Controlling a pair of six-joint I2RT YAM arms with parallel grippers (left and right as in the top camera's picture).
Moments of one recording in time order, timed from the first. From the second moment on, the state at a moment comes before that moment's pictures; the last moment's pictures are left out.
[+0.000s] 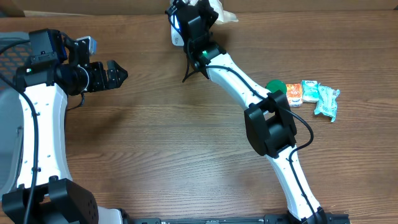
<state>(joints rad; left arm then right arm) 0.23 1.63 1.52 -1.00 0.36 0.03 0.56 2.51 2.19 0.04 0.75 -0.88</state>
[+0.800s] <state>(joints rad) 0.23 1.63 1.52 -1.00 0.36 0.03 0.61 2.52 2.19 -0.07 0.78 -0.92</state>
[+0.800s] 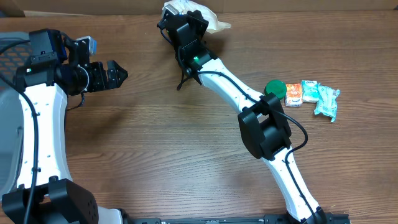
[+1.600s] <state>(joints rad) 0.23 1.63 1.52 -1.00 0.36 0.03 0.59 2.09 2.18 -0.70 0.36 -0.16</state>
